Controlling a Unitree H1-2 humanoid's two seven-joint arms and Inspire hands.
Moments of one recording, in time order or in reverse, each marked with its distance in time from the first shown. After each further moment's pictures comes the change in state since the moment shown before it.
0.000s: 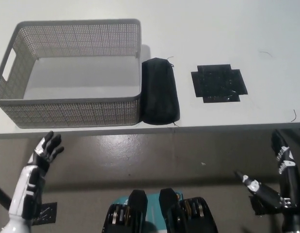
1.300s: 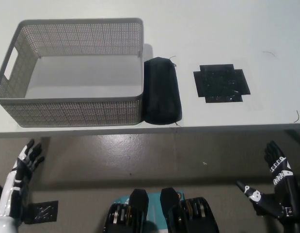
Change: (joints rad) left_arm -0.011 0.011 0.099 0.179 -0.002 0.008 0.010; right_arm 0.027 0.064 -0.106 0.037 0.122 -0.010 0.221
